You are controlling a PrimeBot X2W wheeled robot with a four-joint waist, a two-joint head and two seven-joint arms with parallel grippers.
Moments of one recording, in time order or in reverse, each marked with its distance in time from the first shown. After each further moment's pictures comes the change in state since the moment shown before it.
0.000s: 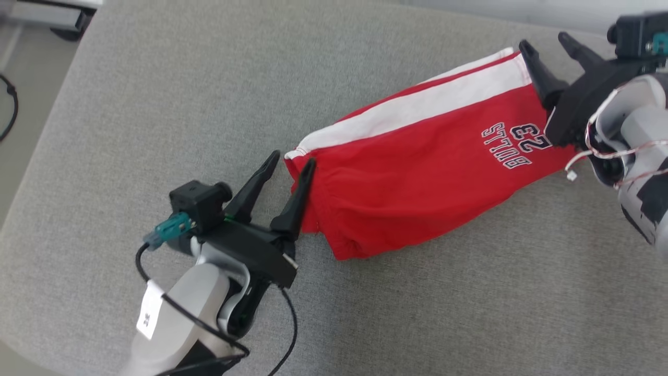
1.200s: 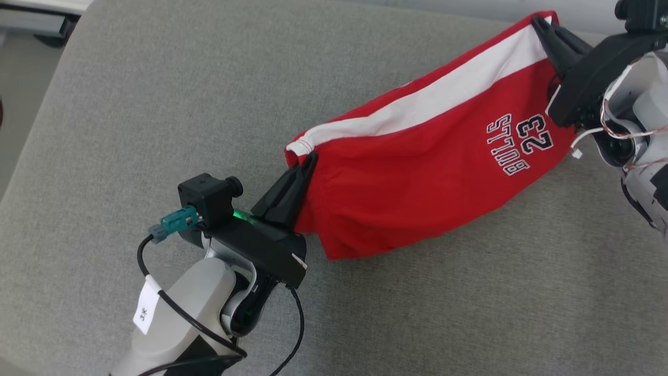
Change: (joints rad) left arm -0.020 0.049 -0.101 -0.066 -0.091 0.000 0.000; right arm 0.034 -0.051 -0.186 -0.168 -0.074 0.000 0.113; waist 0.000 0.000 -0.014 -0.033
